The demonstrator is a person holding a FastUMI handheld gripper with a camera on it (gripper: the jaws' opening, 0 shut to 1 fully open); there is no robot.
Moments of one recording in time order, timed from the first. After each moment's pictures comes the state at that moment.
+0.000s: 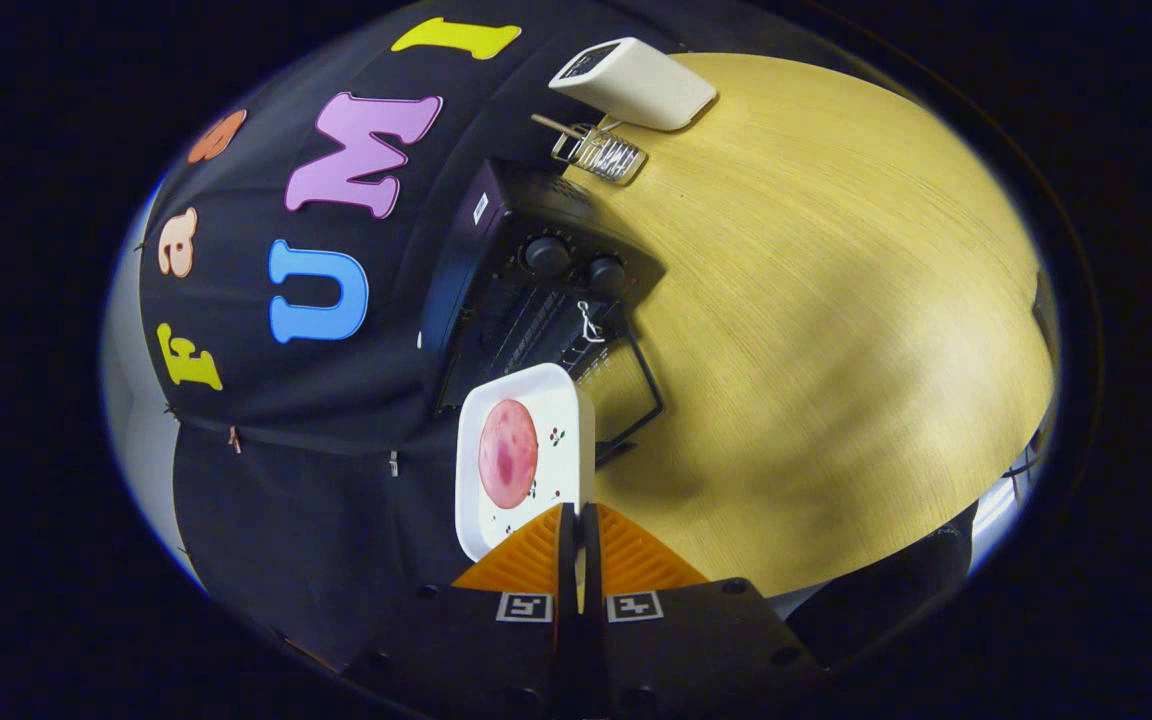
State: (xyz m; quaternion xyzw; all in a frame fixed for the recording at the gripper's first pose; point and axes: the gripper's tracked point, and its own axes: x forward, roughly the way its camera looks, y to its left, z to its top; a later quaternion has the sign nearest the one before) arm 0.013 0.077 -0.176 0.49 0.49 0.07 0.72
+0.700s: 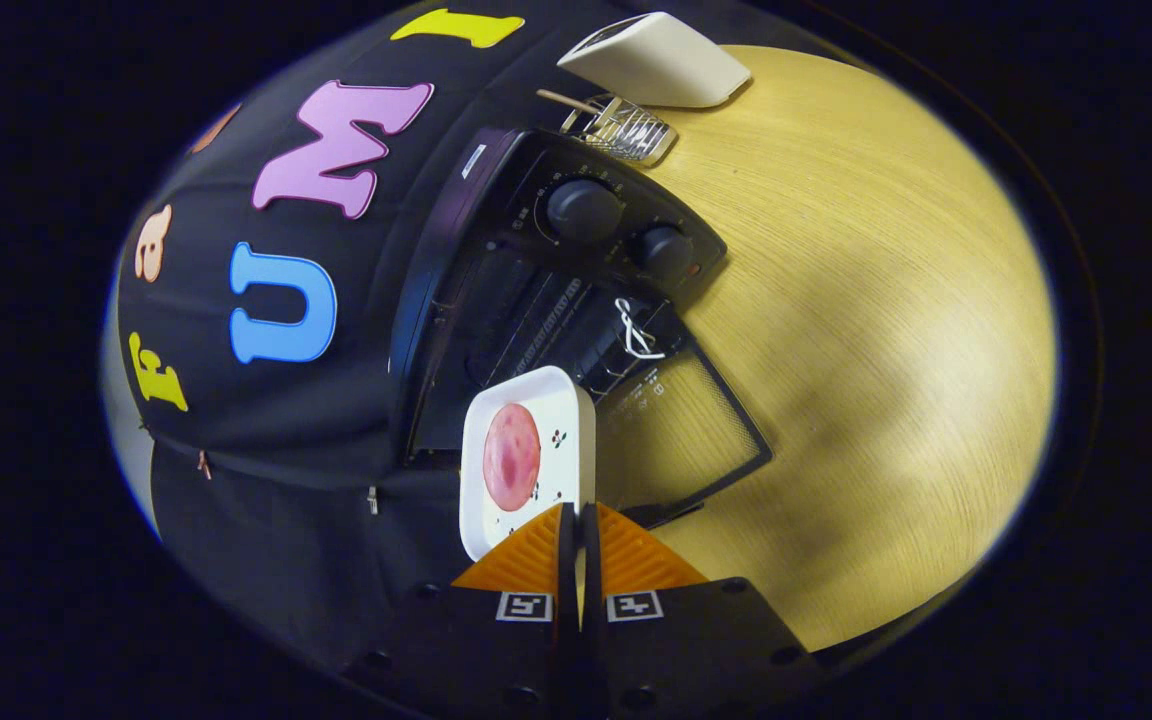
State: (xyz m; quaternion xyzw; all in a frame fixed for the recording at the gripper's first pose) arm 0.107 0.145 -0.227 0.50 0.46 0.02 0.74
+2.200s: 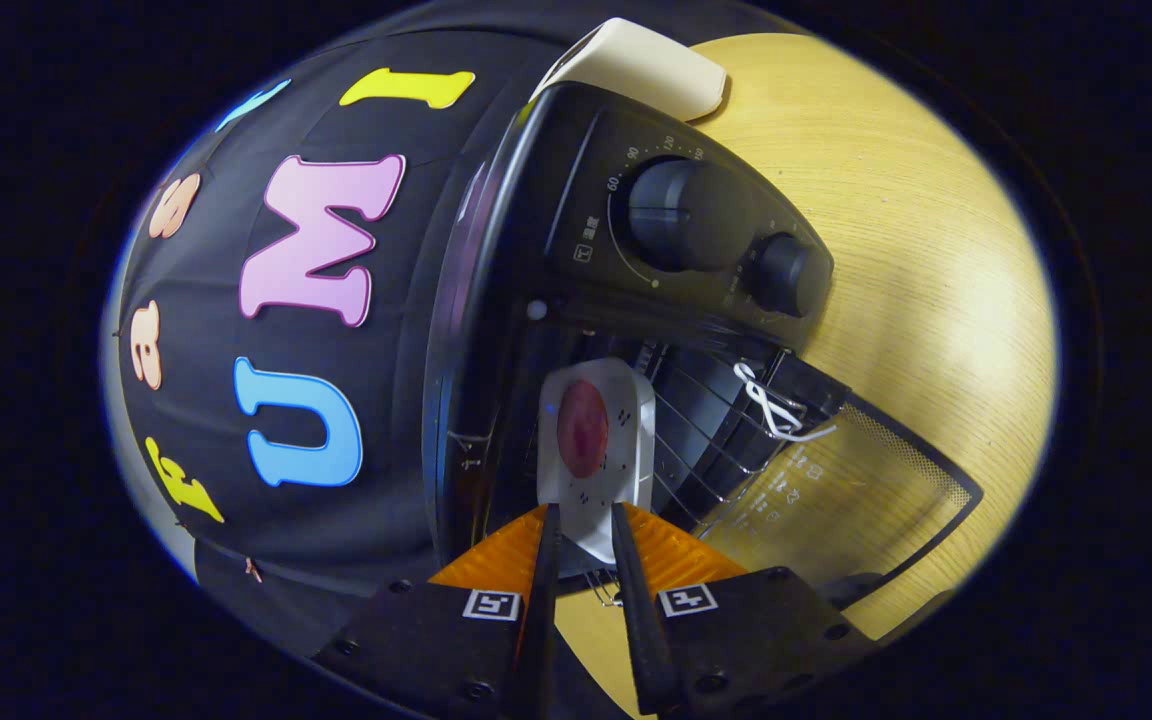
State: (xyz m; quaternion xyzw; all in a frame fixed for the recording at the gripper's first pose) arm 0.206 0.175 -0.224 0.59 0.34 -0.04 0.73
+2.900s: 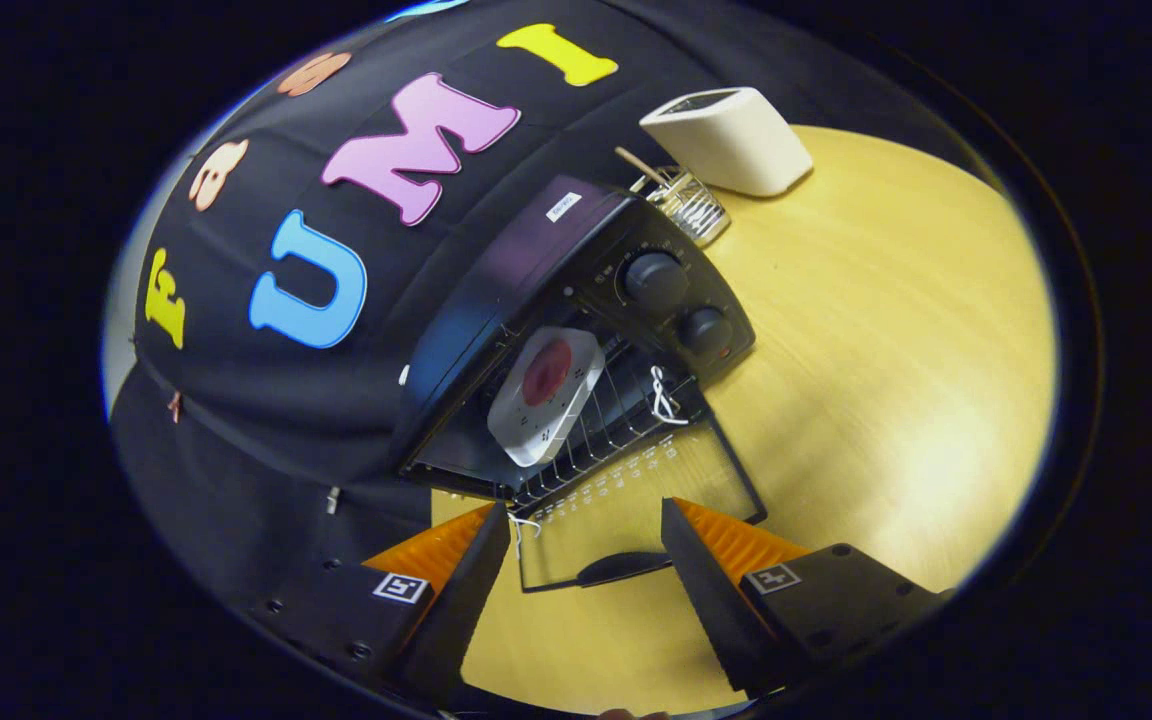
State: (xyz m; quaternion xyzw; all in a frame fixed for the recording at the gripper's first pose) arm 0.100 0.129 -0.203 0.37 0.37 0.03 0.85
